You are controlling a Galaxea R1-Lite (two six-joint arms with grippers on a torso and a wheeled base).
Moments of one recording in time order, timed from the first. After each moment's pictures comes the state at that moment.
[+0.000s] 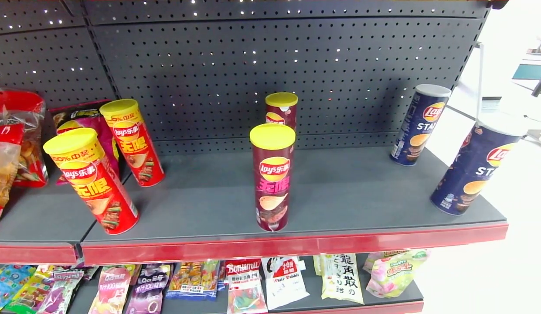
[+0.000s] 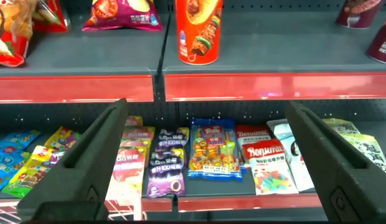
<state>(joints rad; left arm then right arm) 0.00 0.00 0.00 0.00 0.02 0.00 0.00 0.00 0.00 0.00 0.00 -0.01</state>
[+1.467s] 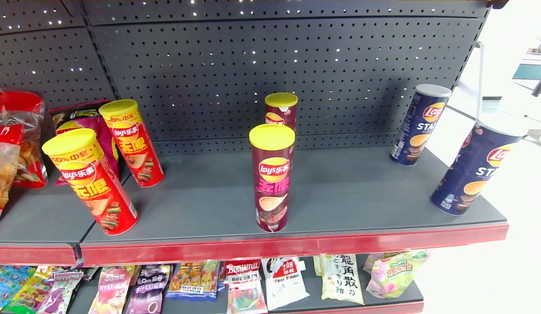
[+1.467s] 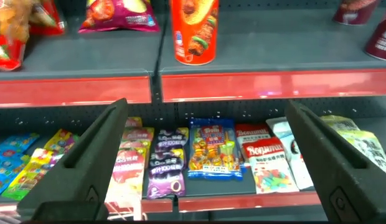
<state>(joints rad) 0.00 0.01 0.00 0.00 -0.01 0.01 0.00 0.00 0.00 0.00 0.00 -0.01</state>
